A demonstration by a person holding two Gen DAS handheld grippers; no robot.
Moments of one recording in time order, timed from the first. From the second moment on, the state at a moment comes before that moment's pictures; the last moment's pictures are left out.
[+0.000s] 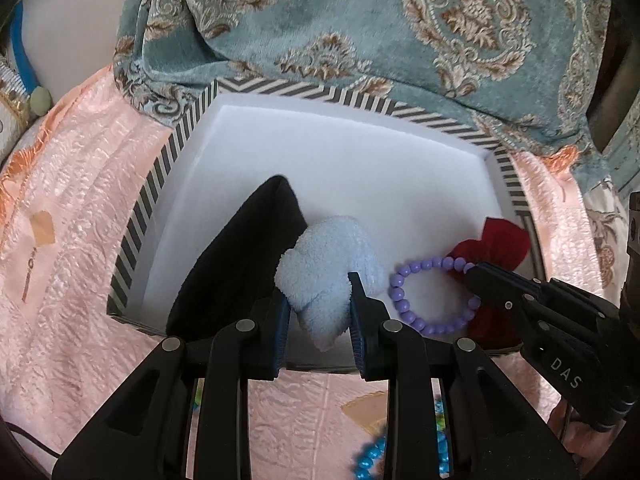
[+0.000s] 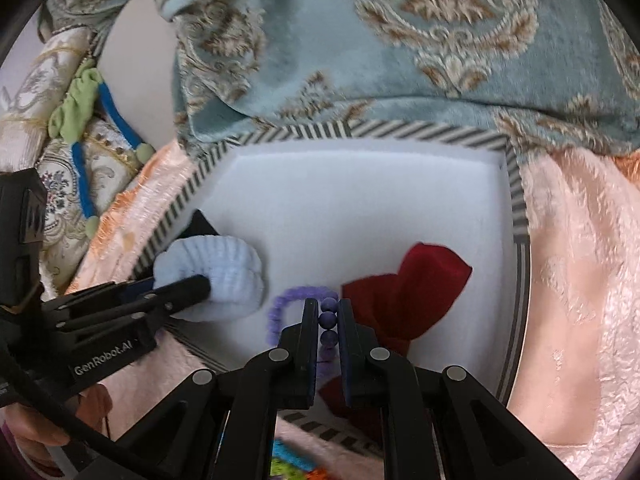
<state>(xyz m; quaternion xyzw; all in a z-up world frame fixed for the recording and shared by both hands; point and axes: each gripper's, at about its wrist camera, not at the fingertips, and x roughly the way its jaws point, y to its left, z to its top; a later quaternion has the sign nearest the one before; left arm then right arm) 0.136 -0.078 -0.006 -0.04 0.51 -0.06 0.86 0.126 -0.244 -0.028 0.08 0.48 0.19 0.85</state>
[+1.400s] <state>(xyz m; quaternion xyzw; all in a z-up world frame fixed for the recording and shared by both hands) 0.001 -0.061 0.048 0.00 0.45 -0.05 0.89 -0.005 -0.235 0.043 0.03 0.41 0.16 0.89</state>
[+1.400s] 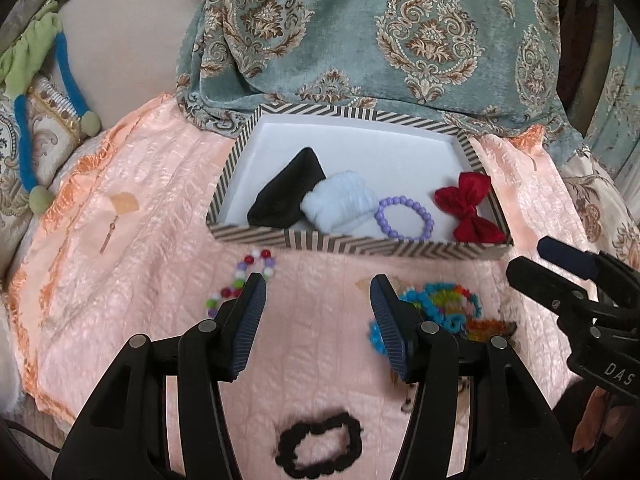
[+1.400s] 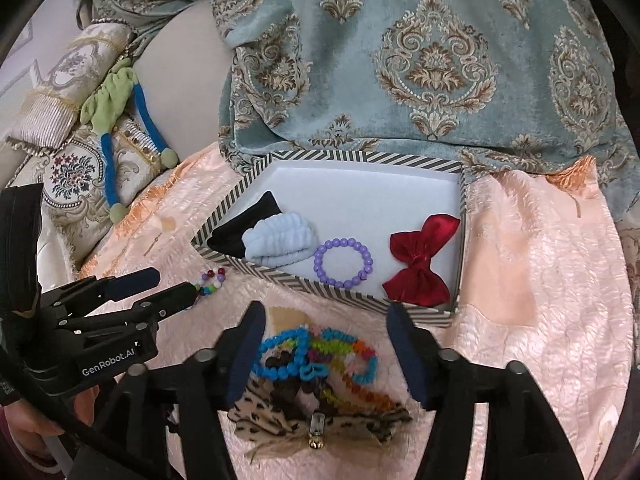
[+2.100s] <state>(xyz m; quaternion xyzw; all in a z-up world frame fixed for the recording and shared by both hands) -0.036 -0.037 0.024 -0.01 0.53 -0.10 0.84 -0.050 -0.262 0.013 0.03 0.47 0.19 0.86</state>
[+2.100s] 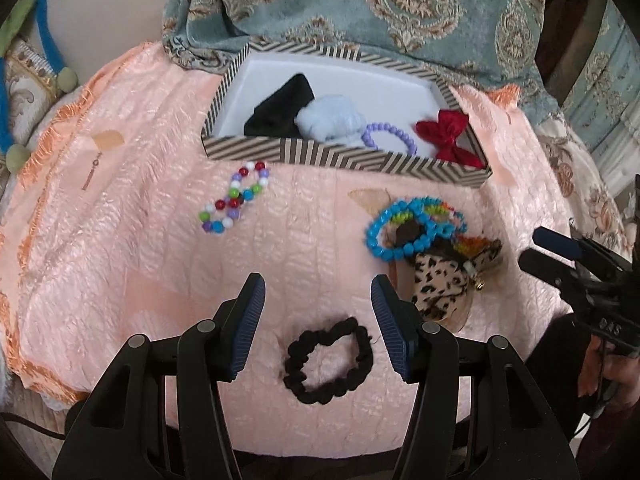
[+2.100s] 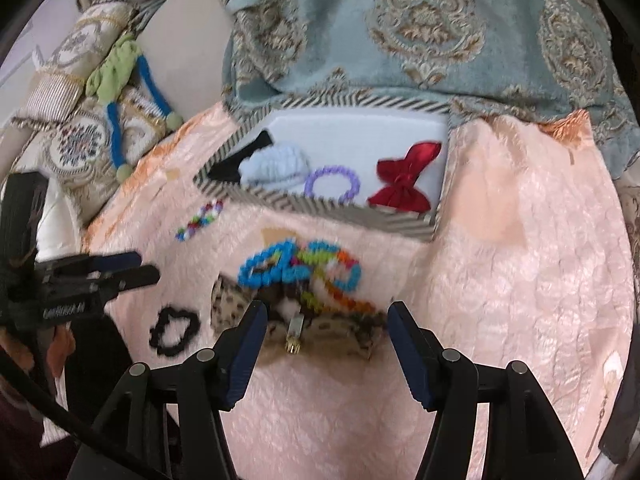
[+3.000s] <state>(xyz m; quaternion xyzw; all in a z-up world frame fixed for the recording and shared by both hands) -0.034 -0.043 -0.039 0.07 0.60 -0.14 0.79 -0.033 -0.238 -0.044 0.13 0.52 0.22 0.81</state>
